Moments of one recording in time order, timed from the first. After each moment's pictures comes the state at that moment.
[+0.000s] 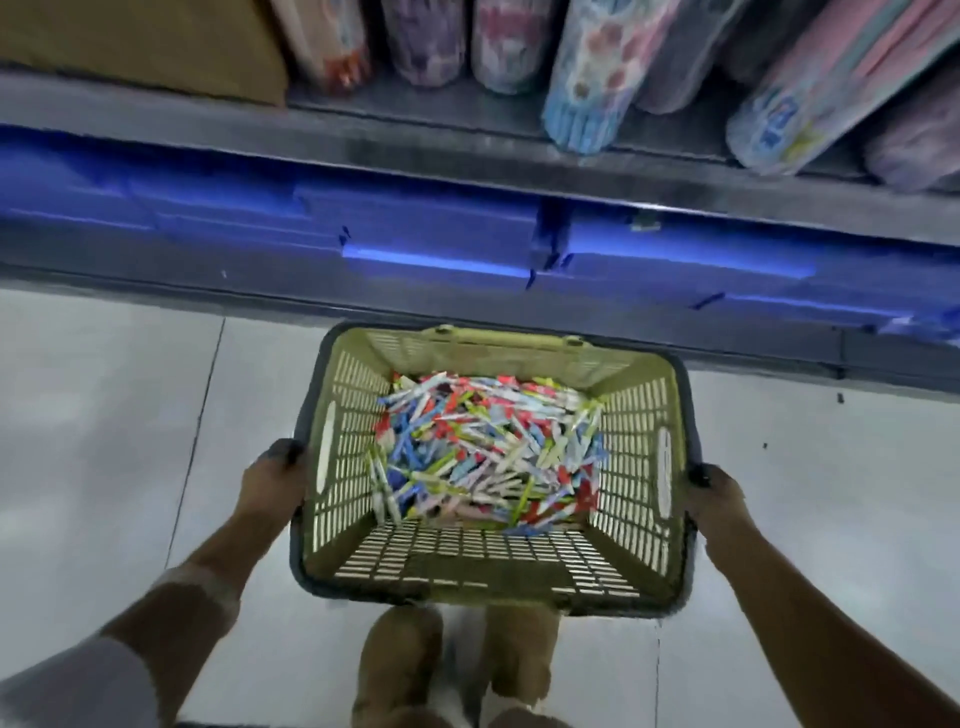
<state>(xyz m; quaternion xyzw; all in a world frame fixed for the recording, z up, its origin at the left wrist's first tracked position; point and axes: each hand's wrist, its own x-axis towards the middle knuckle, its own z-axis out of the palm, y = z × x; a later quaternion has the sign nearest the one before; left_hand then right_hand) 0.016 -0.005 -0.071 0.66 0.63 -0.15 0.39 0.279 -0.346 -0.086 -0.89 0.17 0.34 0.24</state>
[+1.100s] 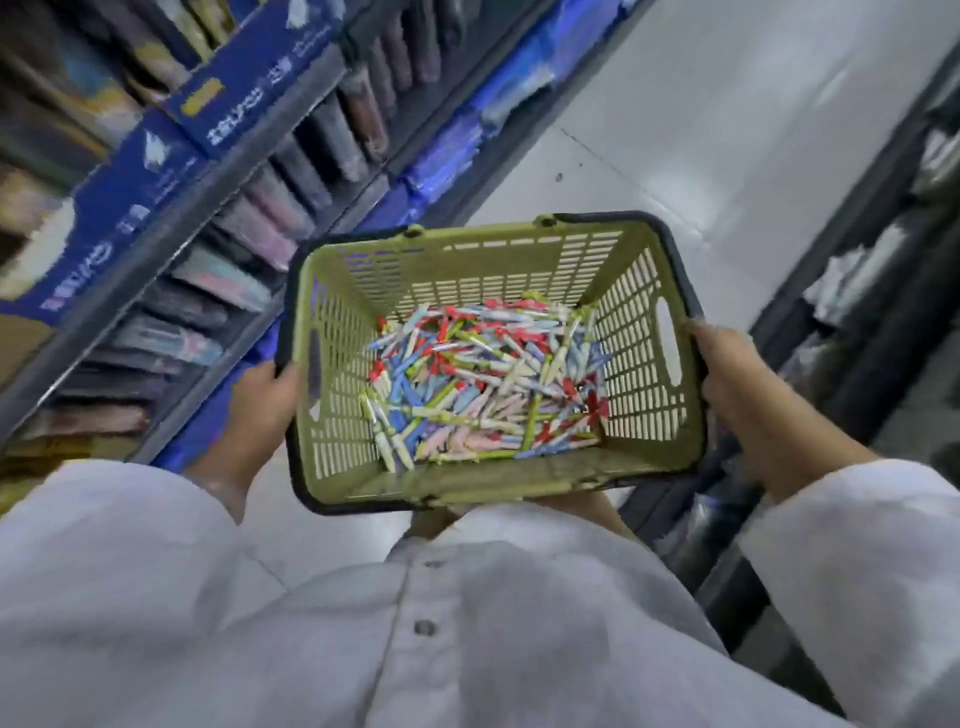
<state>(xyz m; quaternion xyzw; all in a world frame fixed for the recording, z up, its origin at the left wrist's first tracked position) 0.175 -0.243 0.429 0.90 0.23 -0.18 0.32 0.109 -0.668 0.437 -0.57 0.60 0.07 0.56</state>
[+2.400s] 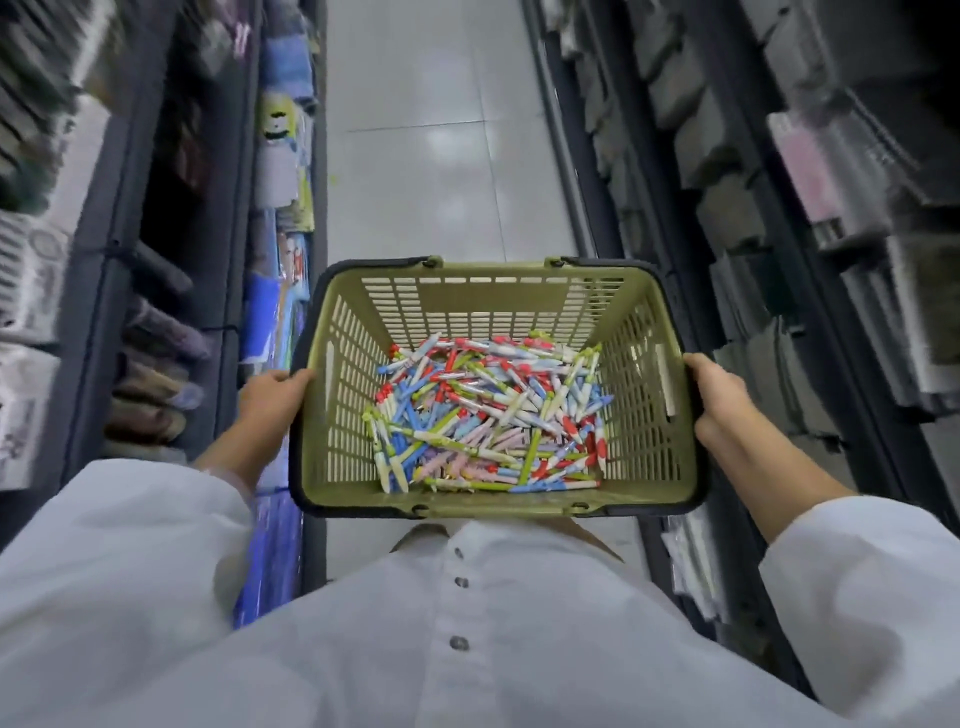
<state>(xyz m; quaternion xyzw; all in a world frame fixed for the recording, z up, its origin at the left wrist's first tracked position) 0.912 -1.284 0.445 0.89 -0.12 -0.30 0.31 0.537 -1.488 0.477 -0.26 0.74 -0.25 0.57</state>
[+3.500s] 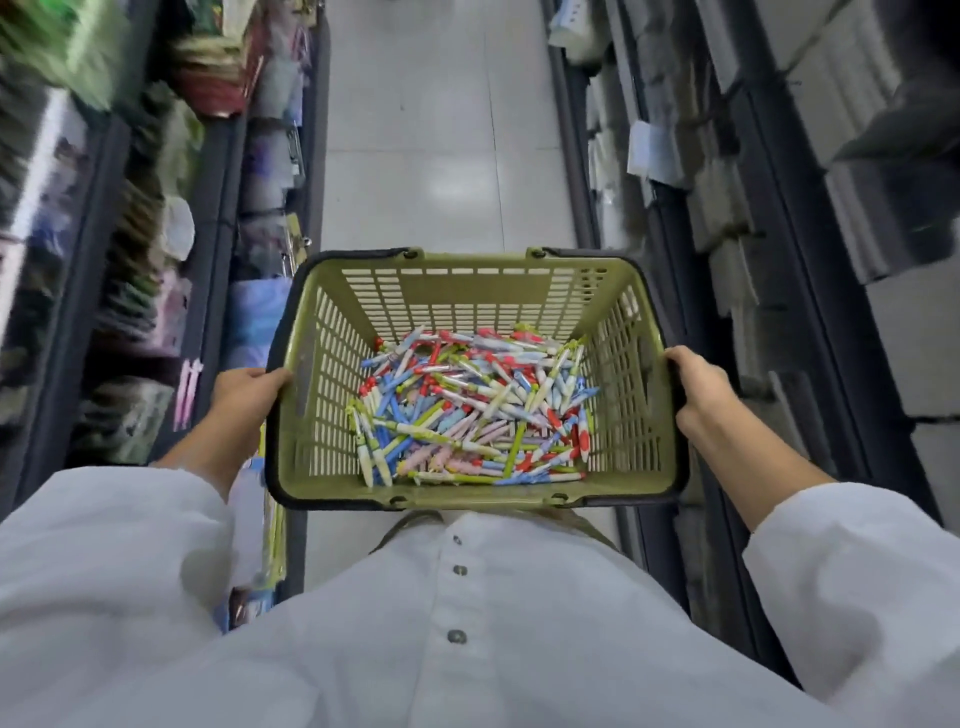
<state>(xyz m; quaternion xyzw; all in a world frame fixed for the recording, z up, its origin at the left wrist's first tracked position) 1.486 -2.117 0.437 0.85 0.00 -0.34 0.40 1.126 -2.346 0.474 -0.28 0.74 -0.22 0.57</state>
